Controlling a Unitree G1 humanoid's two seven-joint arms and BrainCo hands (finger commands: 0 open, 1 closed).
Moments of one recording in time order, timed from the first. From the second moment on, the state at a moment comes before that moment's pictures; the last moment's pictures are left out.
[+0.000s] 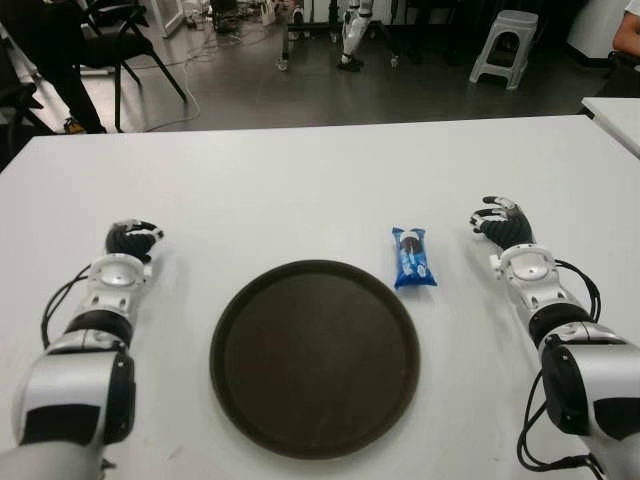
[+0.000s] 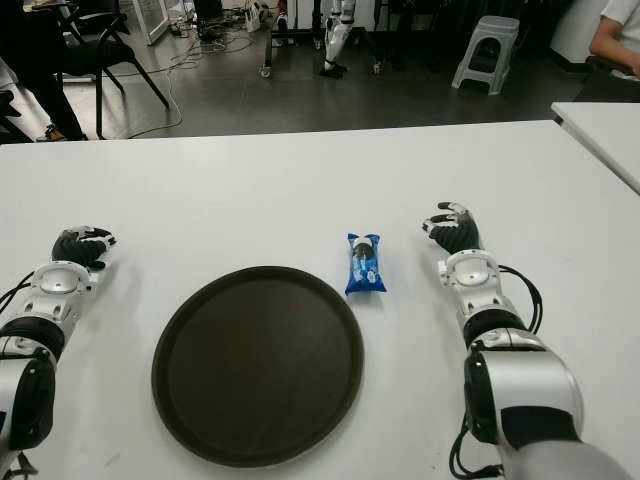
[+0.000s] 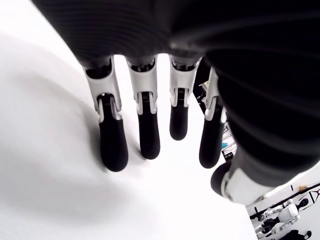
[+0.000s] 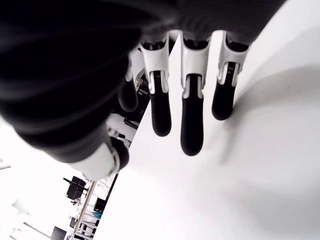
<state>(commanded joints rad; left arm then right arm) -0.73 0.35 0.11 1.34 0.14 -0.05 0.17 -0.77 -0.26 -0.09 1.35 -0.18 -0.20 -0.14</state>
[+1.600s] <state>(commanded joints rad) -0.73 0.35 0.09 1.34 0.16 -0.04 0.18 -0.77 -0.26 -0.08 1.35 -0.19 -0.20 -0.14</state>
